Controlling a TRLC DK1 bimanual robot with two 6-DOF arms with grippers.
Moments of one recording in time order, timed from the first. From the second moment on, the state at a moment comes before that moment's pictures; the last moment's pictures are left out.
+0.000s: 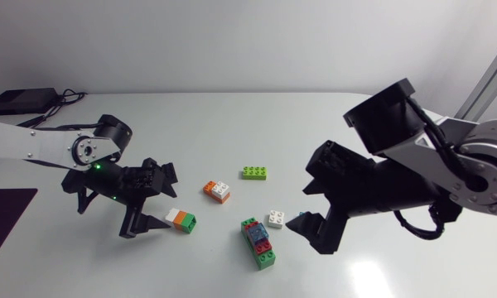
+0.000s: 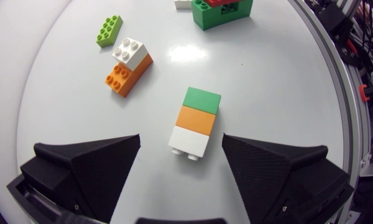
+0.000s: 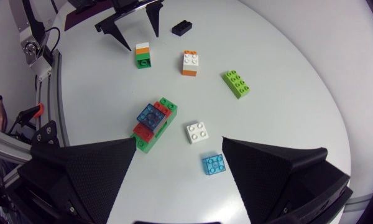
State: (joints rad) left arm -0.13 1.70 0.89 -0.53 0.46 1.46; right arm 0.60 1.18 0.84 -0.55 -0.21 -0.38
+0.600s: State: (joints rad) left arm -0.15 1.82 0.98 -0.66 0.47 1.61; right arm 0.66 1.40 0.95 -0.52 -0.21 -0.40
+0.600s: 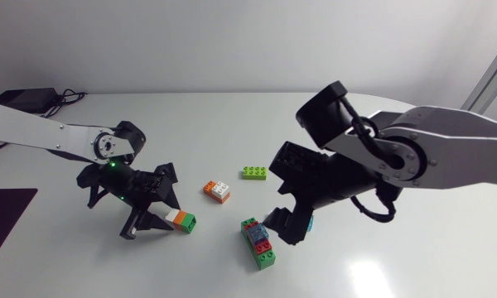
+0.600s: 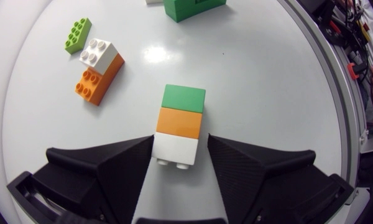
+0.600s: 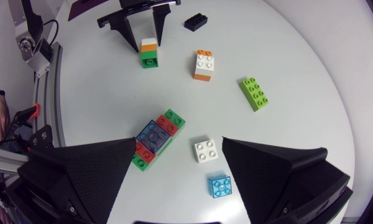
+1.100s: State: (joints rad) left arm -0.16 1.88 1.07 -0.84 0.53 1.68; right arm 0.69 1.35 0.95 -0.55 -0.21 -0.40
